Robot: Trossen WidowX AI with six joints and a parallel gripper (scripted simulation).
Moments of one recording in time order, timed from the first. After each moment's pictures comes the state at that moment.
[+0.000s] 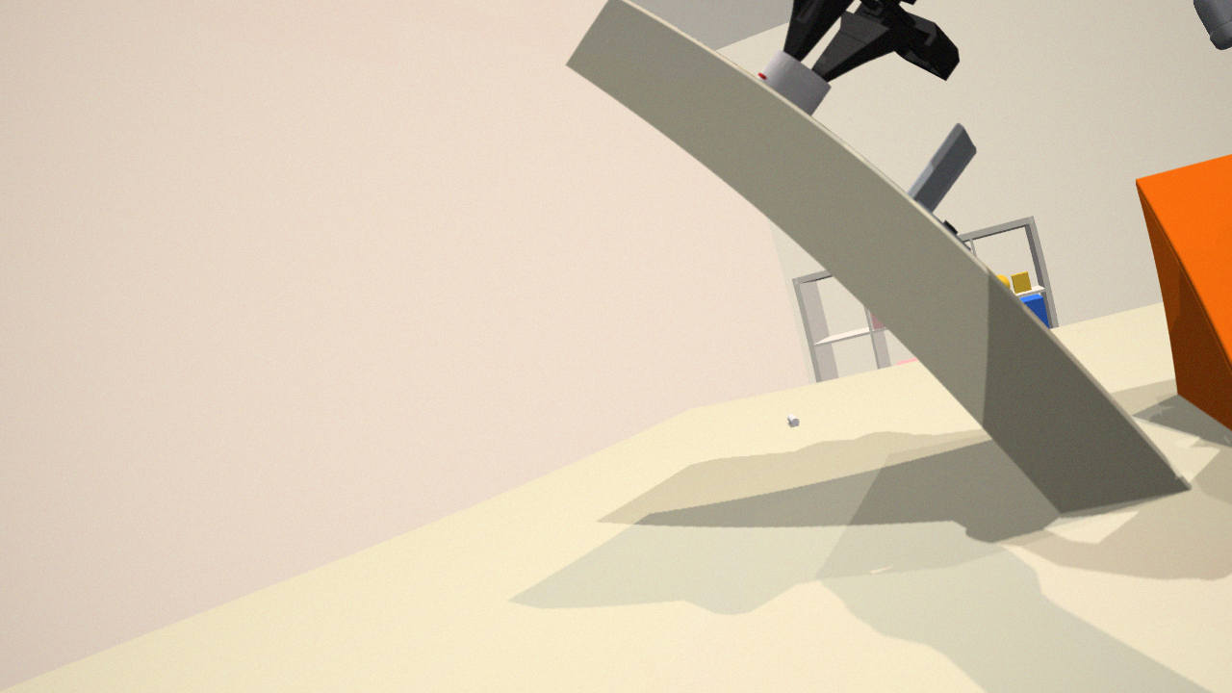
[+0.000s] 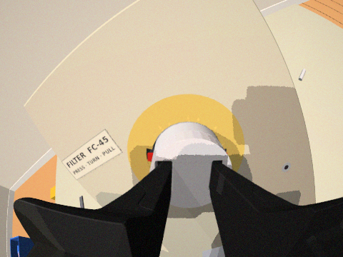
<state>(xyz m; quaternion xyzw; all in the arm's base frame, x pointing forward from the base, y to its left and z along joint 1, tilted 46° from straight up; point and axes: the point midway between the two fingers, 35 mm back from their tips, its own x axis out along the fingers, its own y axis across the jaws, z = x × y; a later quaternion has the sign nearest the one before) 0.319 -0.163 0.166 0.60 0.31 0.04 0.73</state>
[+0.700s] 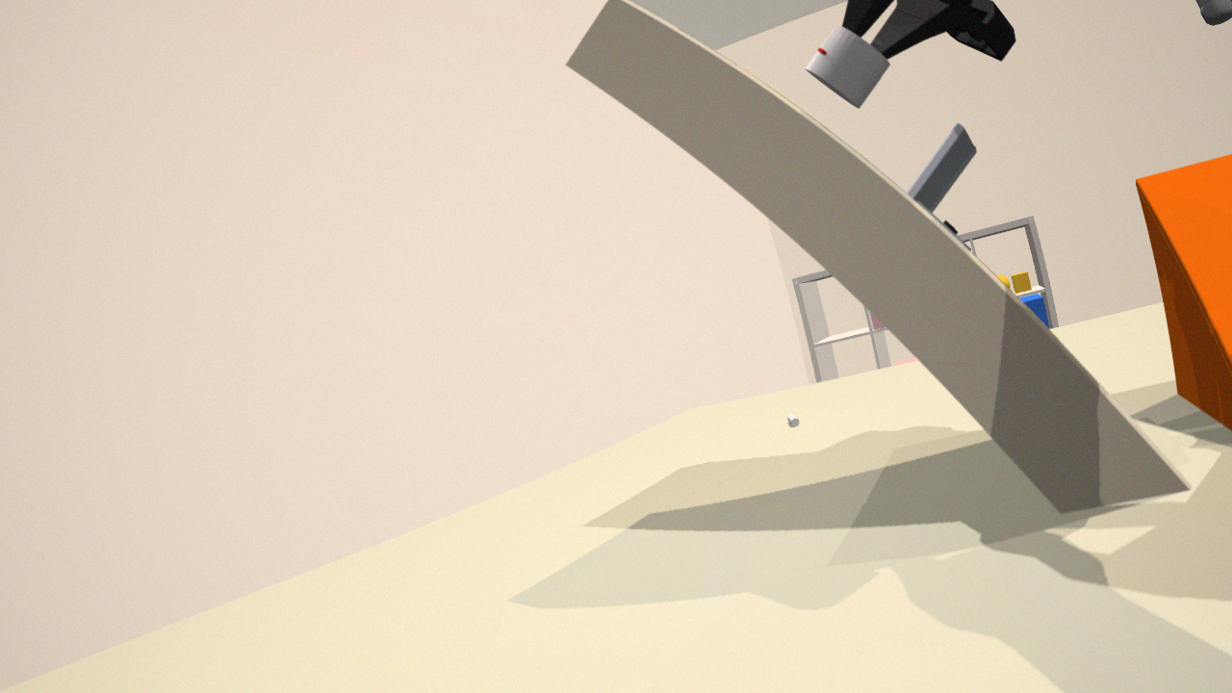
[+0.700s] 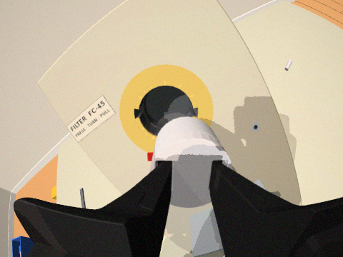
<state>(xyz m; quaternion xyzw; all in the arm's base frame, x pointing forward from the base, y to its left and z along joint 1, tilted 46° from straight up) 0.273 -0.168 0.168 0.61 0.31 0.03 0.73</state>
